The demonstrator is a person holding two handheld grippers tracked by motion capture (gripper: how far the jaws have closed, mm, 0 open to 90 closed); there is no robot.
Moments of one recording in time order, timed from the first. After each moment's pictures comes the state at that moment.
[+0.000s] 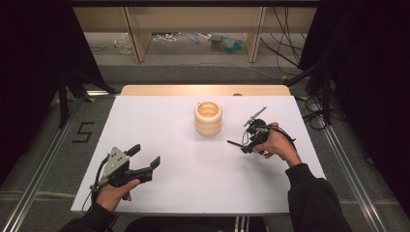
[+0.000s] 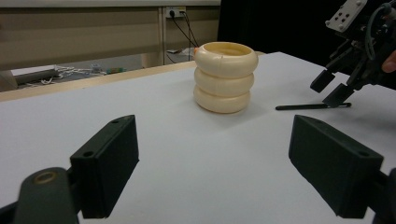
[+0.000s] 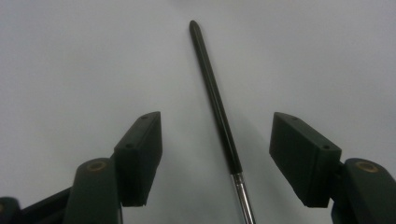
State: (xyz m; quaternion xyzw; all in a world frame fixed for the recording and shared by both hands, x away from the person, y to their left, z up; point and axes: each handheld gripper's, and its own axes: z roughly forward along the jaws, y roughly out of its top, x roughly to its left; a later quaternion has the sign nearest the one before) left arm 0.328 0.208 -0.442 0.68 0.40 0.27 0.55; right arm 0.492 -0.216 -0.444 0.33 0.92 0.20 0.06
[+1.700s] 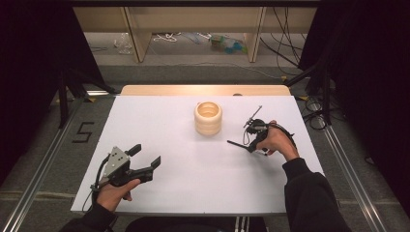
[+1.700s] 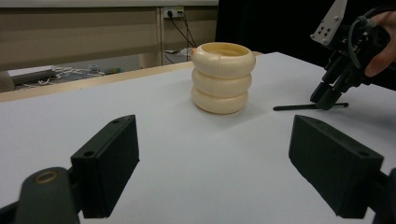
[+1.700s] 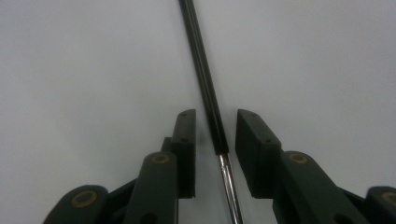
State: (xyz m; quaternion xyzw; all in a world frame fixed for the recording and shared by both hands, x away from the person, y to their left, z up) left arm 0.329 0.207 -0.441 0.68 0.40 0.27 0.55; right arm 0.508 -0.218 -0.452 0.32 0.94 0.13 0.02
